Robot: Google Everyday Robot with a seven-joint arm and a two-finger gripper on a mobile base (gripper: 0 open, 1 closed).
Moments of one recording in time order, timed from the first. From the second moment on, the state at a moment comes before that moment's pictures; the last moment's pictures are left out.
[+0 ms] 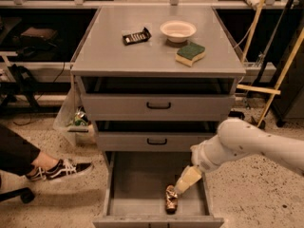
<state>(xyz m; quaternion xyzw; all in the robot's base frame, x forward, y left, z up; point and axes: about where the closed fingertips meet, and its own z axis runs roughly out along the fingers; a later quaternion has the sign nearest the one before) 0.491 -0.118 0.552 -0.50 0.82 0.20 0.18</state>
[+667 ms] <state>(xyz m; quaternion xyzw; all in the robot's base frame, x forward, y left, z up) 0.503 -0.187 0.571 -0.43 0.86 0.14 0.22</state>
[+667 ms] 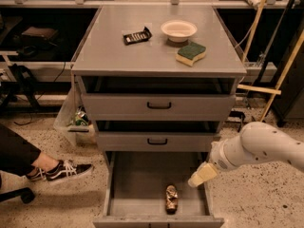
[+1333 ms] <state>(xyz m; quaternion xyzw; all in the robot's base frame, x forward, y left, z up) 0.592 -0.213 0.506 -0.26 0.89 0.18 0.32</state>
